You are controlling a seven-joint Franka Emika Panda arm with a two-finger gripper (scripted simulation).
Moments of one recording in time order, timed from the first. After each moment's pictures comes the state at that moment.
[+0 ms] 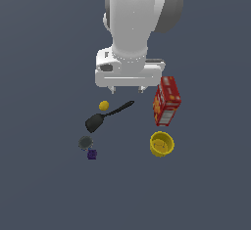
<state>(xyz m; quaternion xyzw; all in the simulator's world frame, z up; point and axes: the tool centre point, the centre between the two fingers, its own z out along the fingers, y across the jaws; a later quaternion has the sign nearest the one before) -0.016 0.007 0.286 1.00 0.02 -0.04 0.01</state>
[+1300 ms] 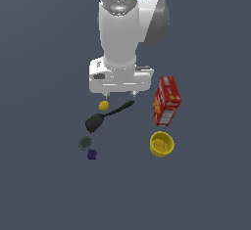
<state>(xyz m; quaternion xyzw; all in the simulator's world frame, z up) -0.022 -0.019 0.256 1.00 0.04 -0.04 0.01</state>
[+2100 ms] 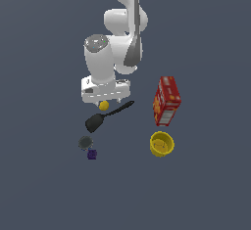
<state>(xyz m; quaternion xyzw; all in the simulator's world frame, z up) -0.074 -0.080 0.149 1.00 0.09 -0.02 -0.01</state>
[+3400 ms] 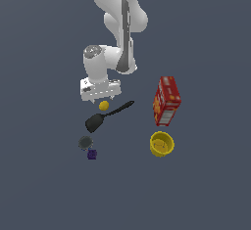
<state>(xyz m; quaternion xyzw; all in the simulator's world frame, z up) -0.150 -0.123 0.077 0.99 0.13 0.00 0.00</state>
